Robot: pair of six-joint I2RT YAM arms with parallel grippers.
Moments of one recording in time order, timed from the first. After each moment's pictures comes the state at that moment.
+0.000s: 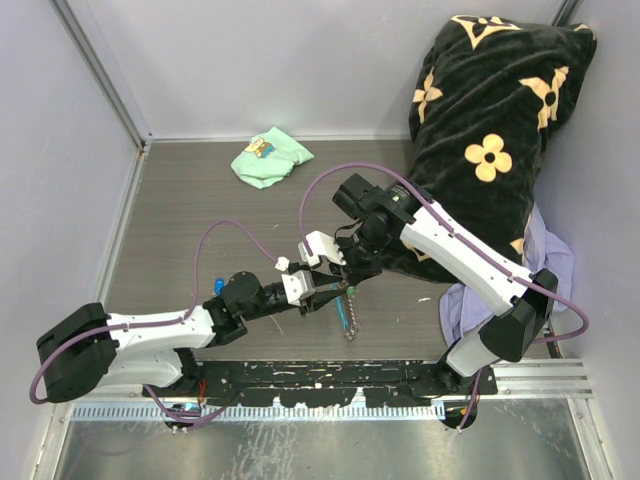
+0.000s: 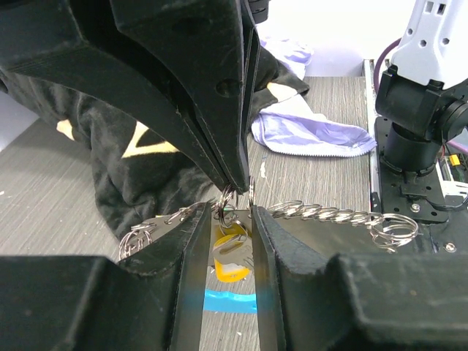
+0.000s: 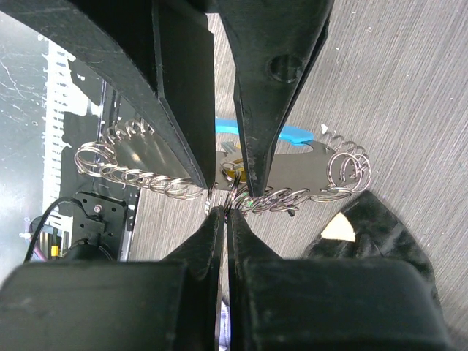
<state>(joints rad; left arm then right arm) -1.06 1.17 0.42 0.85 0.25 0.14 0.80 1.53 1.61 -1.42 -0.48 -0.98</state>
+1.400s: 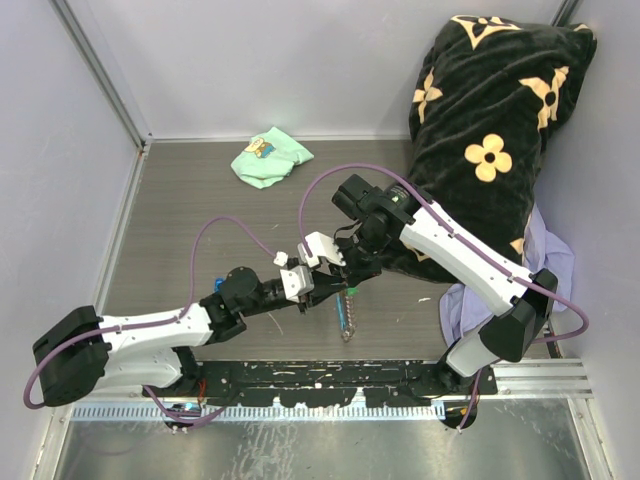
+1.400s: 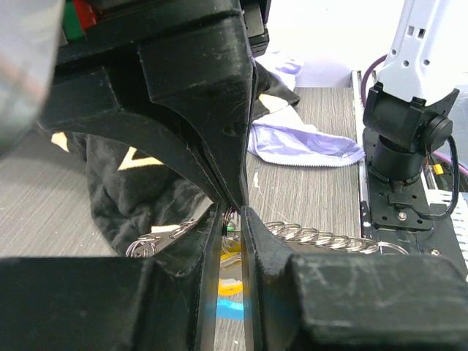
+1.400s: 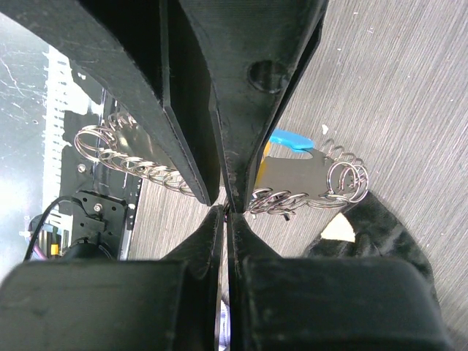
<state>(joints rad) -1.05 1.13 0.46 0.79 0.30 0.12 0.81 1.53 1.61 -1.42 -0.48 -0.98</state>
